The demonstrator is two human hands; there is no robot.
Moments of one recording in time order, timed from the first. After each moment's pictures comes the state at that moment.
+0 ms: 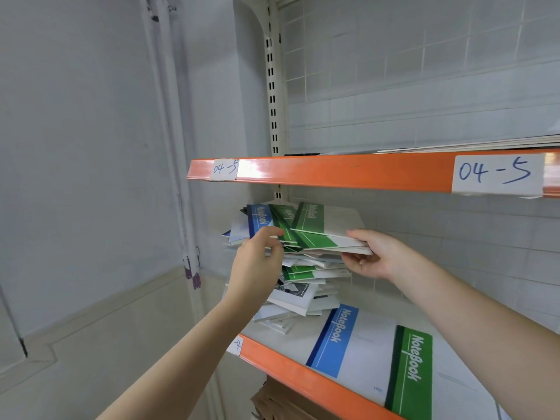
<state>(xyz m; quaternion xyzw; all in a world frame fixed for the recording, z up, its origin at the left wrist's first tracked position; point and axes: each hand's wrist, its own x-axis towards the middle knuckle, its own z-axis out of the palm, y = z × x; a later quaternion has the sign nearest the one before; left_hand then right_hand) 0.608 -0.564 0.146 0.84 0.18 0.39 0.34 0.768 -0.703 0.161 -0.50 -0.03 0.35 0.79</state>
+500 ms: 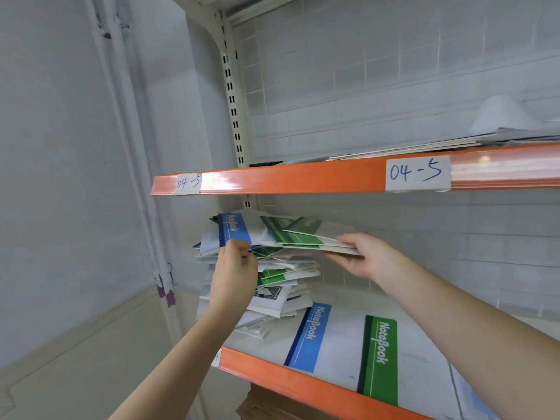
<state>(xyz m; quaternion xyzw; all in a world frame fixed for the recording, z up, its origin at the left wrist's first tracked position) 0.616 -0.578 0.141 0.82 0.21 0.38 0.36 0.751 -0.744 0.166 -0.44 -0.03 0.29 0.85</state>
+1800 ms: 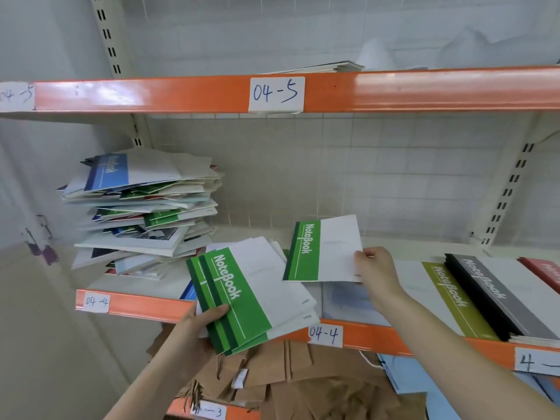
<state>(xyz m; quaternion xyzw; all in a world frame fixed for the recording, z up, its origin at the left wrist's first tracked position) 0.583 -0.687 0.001 0.52 0.17 0.01 0.84 0.736 -0.938 0.023 -0.78 0.04 -0.05 0.62</state>
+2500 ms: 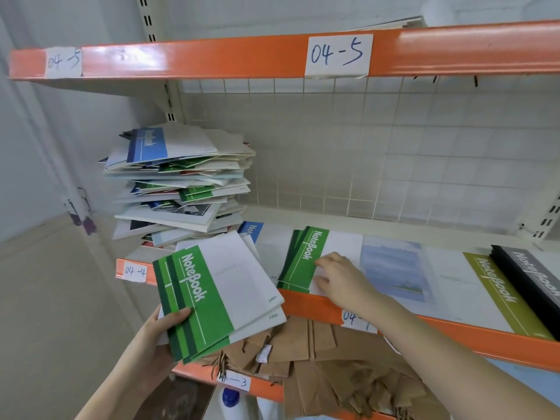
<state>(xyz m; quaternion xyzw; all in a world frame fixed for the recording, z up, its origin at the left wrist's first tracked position) 0.521 -0.613 -0.021 0.50 0.20 0.07 0.84 0.715 -0.859 -0.018 -0.94 -0.30 -0.01 0.17</state>
